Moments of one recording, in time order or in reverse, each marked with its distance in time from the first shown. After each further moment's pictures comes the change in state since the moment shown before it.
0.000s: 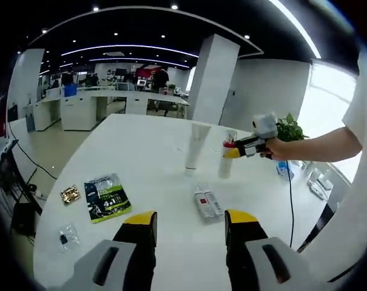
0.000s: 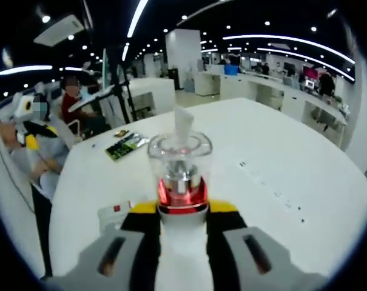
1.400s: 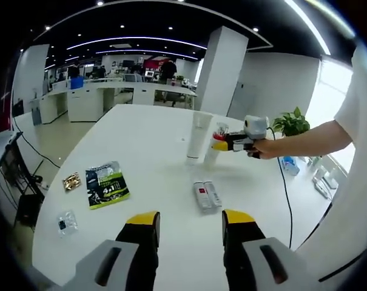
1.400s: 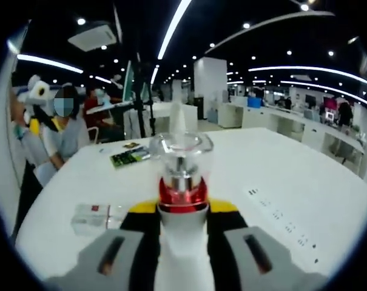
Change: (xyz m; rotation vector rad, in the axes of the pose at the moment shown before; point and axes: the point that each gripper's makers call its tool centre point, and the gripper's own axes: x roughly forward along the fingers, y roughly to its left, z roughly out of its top) left arm 0.003 -0.015 -0.018 -0.016 0.065 0.059; right arm 0.037 -0.020 -0.001 -0.139 -0.259 0.162
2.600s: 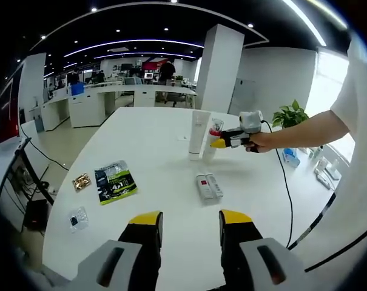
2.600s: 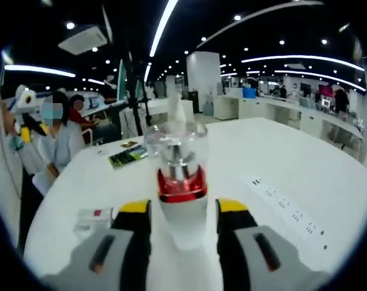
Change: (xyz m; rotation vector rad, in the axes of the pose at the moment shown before) left arm -0.032 0.001 -0.013 0.050 0.002 0.028; right arm 0.007 0.007 -0.008 0.084 0.079 -0.041
